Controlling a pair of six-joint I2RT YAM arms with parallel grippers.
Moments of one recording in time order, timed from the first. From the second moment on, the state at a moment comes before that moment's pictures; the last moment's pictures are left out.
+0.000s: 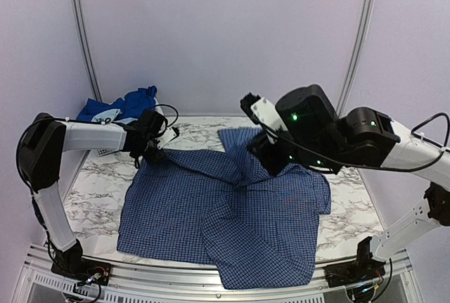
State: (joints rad) left arm -0.51 1.85 1.21 -0.30 -0.37 0.53; right arm 1.23 1.37 1.50 -0.75 0.58 0.11
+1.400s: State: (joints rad) left arm -0.72 2.08 1.52 -0.34 0.40 -0.10; right arm 0.22 1.92 1.42 -0.56 -0.34 0.06
